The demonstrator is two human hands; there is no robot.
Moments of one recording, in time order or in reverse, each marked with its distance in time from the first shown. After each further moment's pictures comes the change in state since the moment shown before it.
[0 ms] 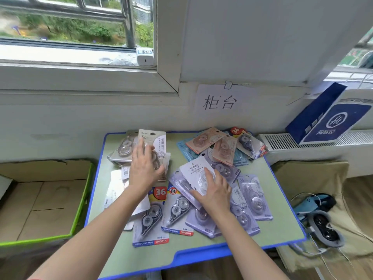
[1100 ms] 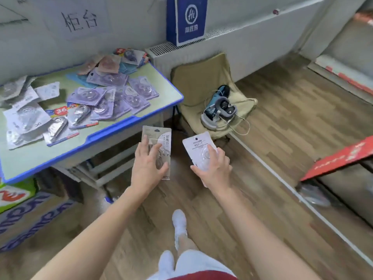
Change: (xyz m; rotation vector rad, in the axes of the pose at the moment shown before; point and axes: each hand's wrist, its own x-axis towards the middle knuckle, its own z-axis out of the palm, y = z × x) left_hand -0.422 0.147 0.061 -0.048 -0.367 0.428; right_hand -0.431 0.214 -0.008 0.224 0.232 0.512
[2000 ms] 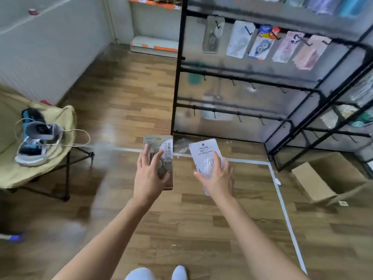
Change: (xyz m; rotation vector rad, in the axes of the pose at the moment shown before) left_hand -0.229 0.468 0.285 -0.239 -0.406 0.707; right_hand -0.267 0.487 -0.232 0.078 0.385 0.837
